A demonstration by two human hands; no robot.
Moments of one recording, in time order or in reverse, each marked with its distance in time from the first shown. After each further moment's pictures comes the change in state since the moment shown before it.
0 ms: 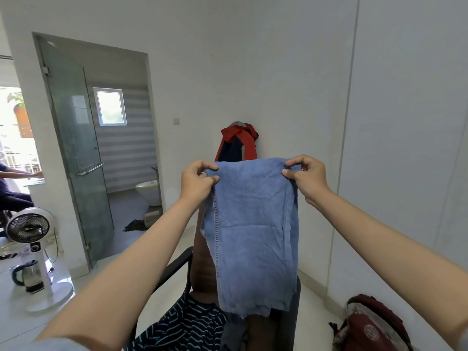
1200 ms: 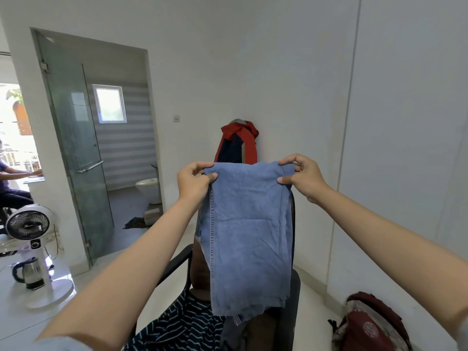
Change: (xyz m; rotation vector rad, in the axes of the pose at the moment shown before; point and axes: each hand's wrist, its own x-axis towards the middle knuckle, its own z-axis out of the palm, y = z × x) left_hand -0.011 0.003 0.000 -0.082 0.124 -0.129; right_hand -0.001 0.003 -0.003 -0.087 -0.237 0.072
